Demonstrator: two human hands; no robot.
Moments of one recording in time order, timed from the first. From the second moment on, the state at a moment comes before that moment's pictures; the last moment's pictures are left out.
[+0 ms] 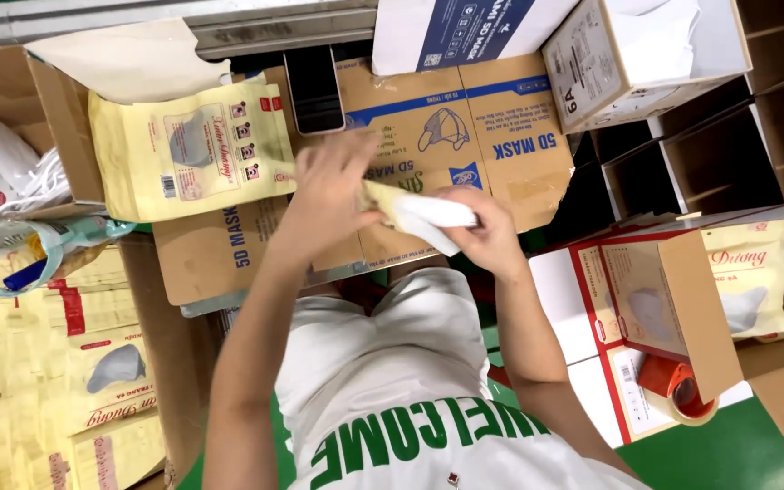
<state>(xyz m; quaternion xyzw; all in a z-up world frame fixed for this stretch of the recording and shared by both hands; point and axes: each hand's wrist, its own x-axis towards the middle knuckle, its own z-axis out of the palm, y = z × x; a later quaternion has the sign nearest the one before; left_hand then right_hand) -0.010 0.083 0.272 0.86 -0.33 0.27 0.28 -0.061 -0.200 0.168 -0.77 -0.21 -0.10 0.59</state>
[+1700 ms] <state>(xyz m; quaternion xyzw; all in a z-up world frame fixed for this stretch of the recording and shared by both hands) -0.008 0.029 0.071 0.74 -0.05 0.06 0.67 0.028 -0.315 0.134 -0.53 0.13 -0.13 0.83</state>
